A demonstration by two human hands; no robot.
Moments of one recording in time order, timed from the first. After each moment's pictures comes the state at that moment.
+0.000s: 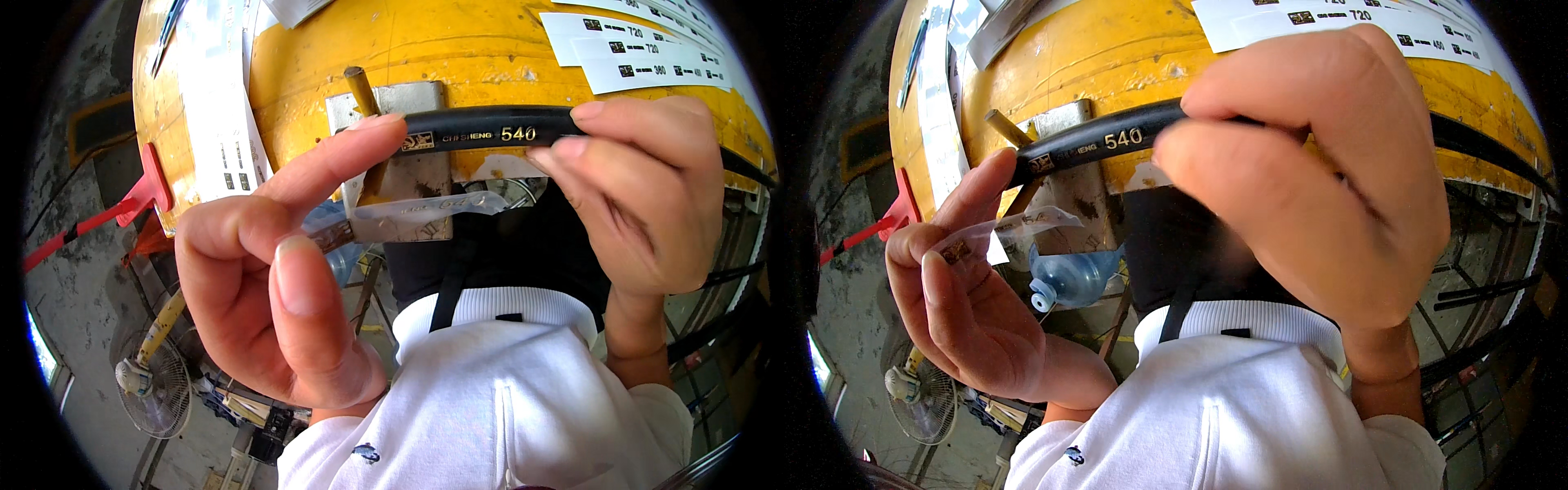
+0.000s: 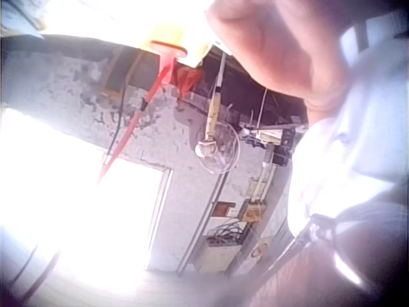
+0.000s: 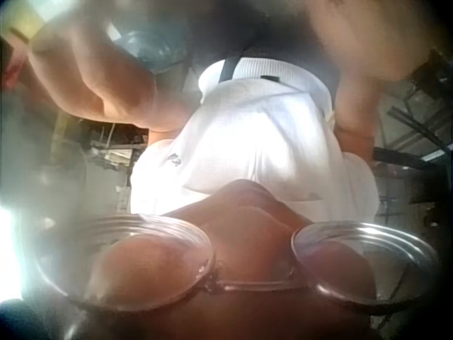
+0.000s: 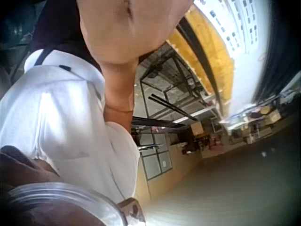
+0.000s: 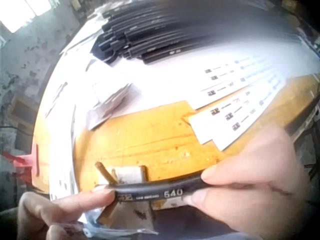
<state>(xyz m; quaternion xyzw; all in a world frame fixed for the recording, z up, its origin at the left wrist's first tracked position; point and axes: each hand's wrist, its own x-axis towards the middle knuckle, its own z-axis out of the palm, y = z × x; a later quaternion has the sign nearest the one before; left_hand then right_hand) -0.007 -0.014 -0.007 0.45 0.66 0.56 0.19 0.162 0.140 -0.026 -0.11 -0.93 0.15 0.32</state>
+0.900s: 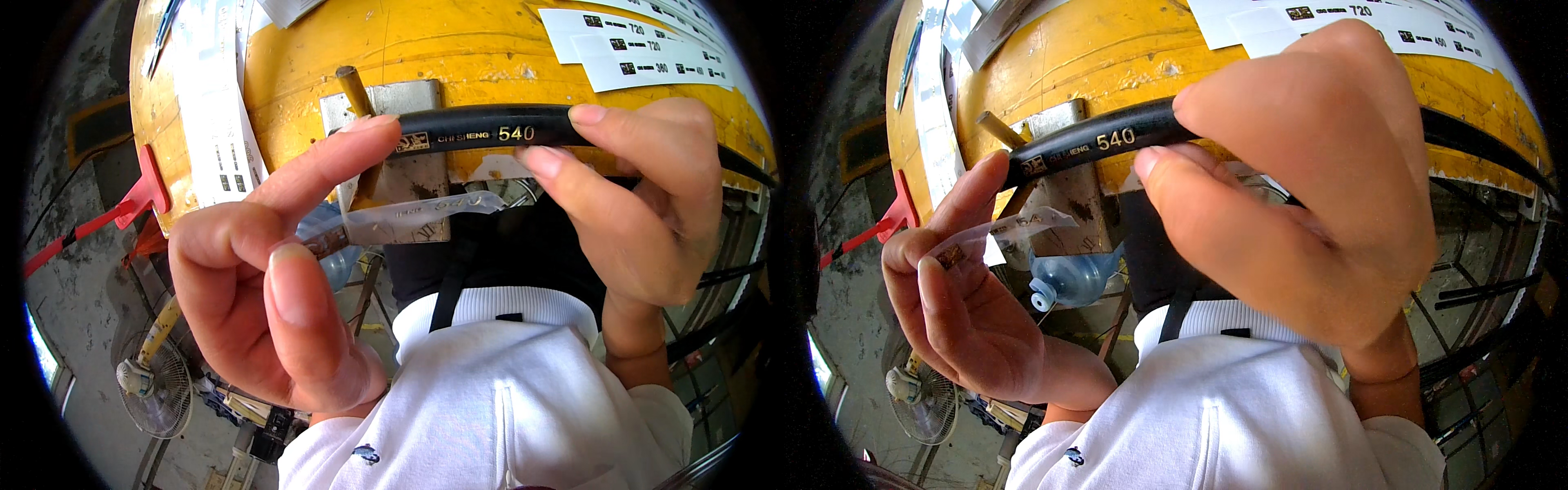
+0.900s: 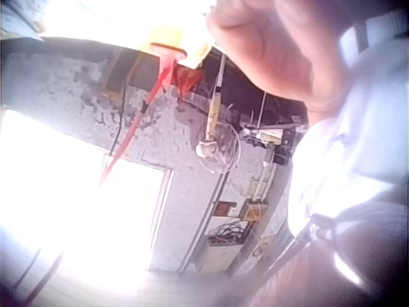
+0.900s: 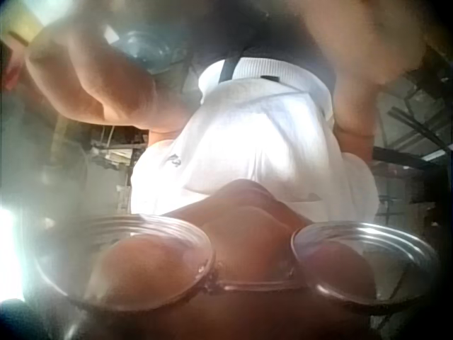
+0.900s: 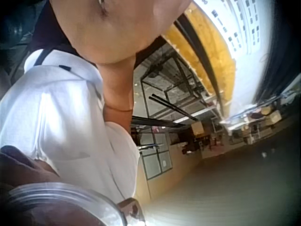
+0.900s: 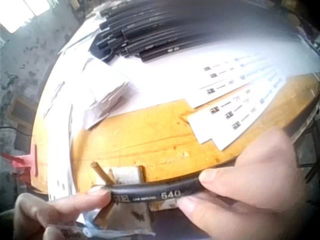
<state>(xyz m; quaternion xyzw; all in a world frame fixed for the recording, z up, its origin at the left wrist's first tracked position) -0.001 -0.012 -0.006 0.43 0.69 0.56 0.17 0.161 0.139 -0.030 -0.08 -0.93 0.15 0.33</state>
